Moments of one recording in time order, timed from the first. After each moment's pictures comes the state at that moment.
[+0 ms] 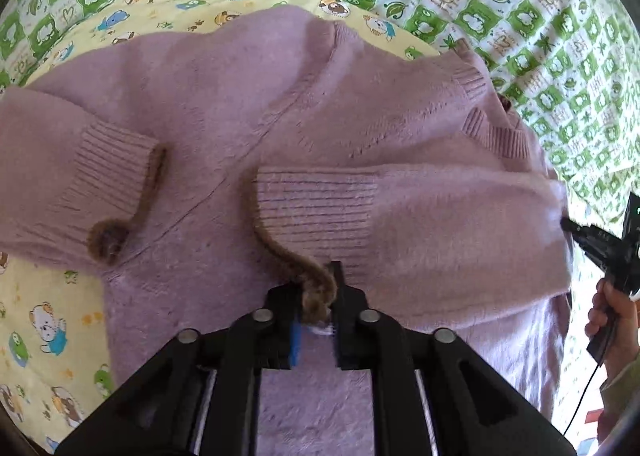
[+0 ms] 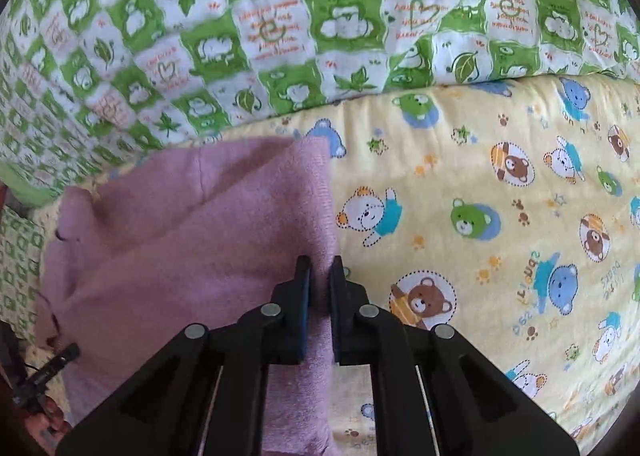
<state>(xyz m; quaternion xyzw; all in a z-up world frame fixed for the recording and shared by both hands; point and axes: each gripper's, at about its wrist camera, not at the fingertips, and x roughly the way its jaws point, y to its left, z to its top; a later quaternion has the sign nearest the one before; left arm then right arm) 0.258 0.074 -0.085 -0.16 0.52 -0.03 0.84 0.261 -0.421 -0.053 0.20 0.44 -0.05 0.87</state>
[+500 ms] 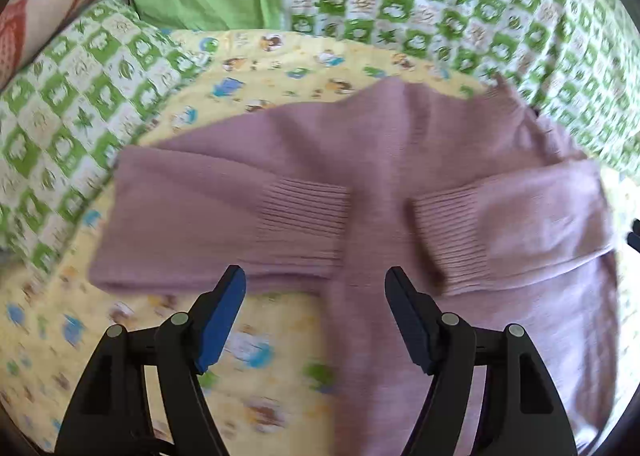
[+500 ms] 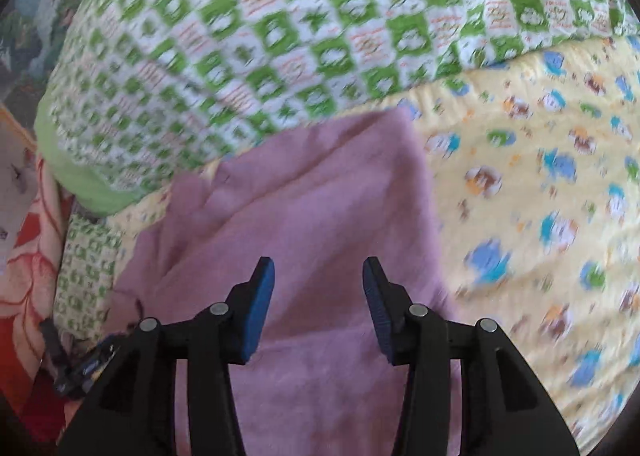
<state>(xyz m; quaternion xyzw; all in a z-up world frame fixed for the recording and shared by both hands) 0.217 0.151 -0.036 -0.03 0.48 0.04 0.88 0.160 -0.344 -0.012 0.29 0.40 0.03 0.87</state>
